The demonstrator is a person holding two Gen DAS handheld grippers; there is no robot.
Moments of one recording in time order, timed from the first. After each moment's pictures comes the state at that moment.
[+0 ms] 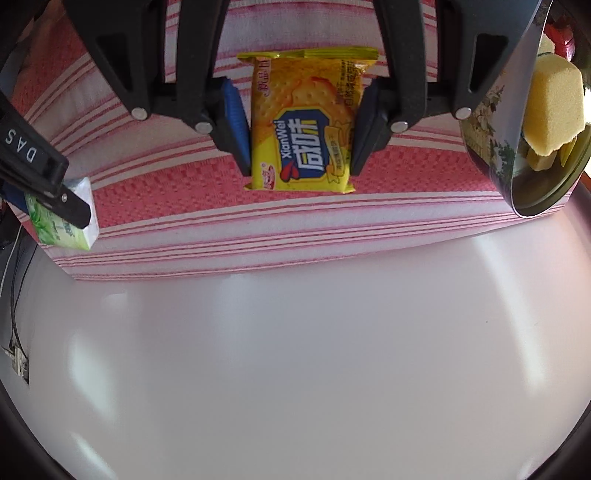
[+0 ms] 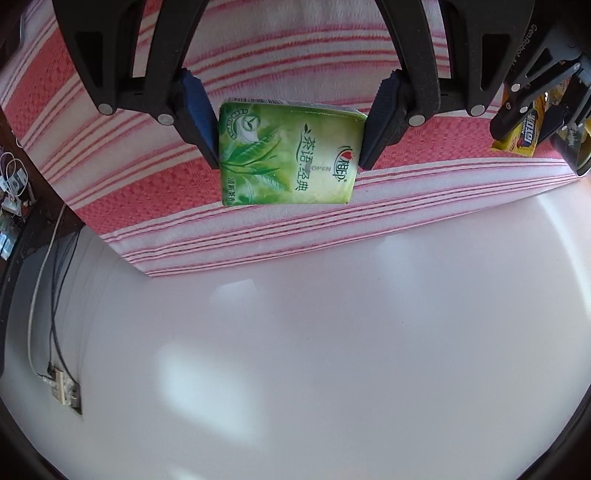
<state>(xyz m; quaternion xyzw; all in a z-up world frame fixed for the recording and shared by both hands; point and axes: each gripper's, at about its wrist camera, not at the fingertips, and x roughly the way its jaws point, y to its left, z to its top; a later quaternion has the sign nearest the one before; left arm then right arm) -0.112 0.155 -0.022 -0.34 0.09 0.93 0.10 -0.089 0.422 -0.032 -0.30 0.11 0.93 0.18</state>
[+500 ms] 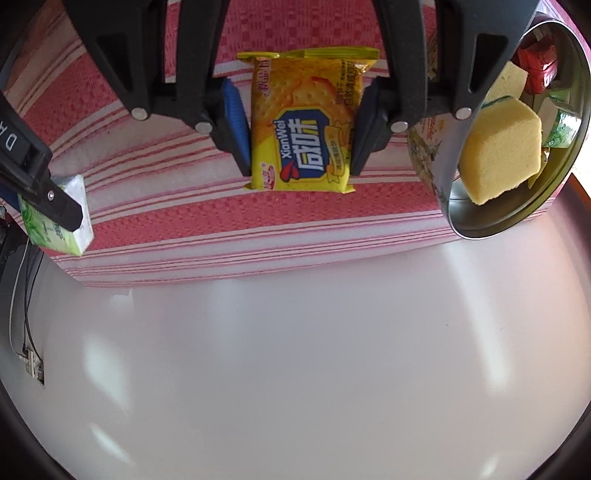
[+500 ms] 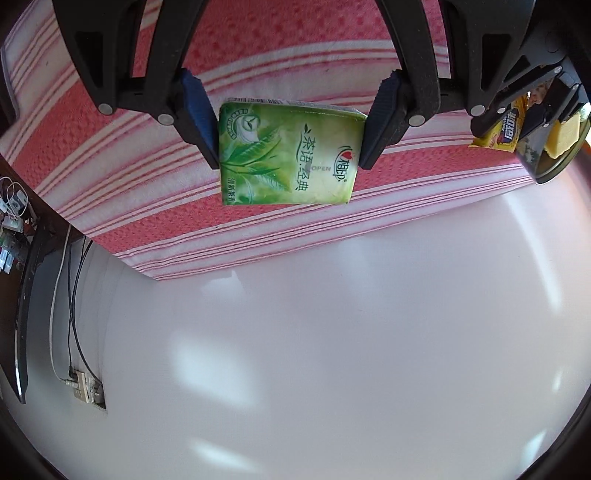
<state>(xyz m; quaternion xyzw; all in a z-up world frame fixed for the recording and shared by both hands) -0.061 0.114 -0.020 -0.31 0.09 0.94 0.10 -0.024 0.369 -0.023 -0.25 0.13 0.94 0.17</state>
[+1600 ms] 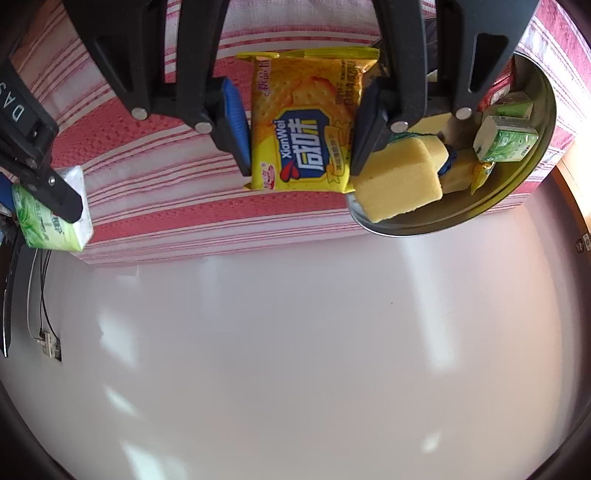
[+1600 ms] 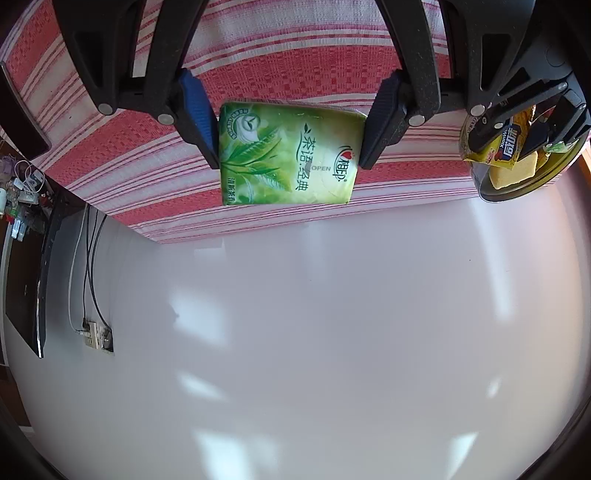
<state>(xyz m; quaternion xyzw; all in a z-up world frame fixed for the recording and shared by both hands) 0.008 0.038 0.001 -0.24 0.08 0.96 0.10 0.040 0.274 -0.007 -0.17 0.07 0.97 0.18</state>
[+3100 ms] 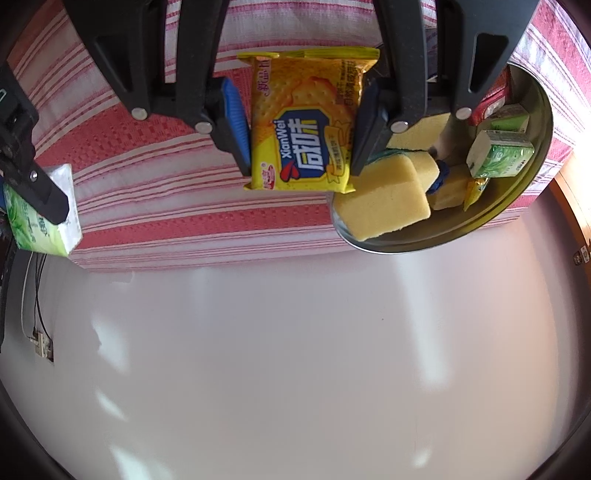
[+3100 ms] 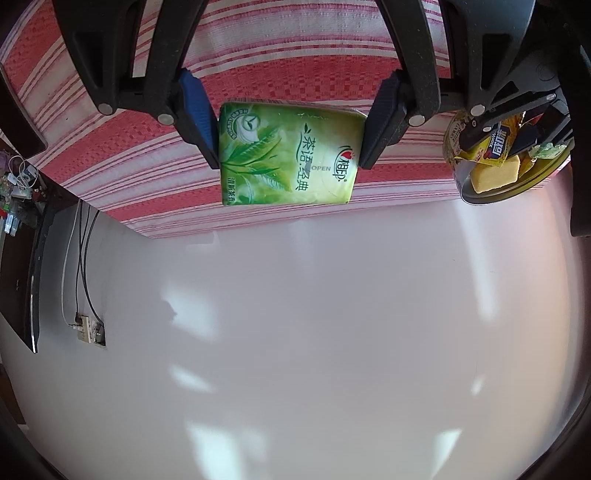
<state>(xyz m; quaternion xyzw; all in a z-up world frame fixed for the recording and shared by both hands) 0.009 0.025 -0.004 -0.26 0.07 0.96 0.09 0.050 0.265 -0.006 -0.17 0.07 0.97 0.15</state>
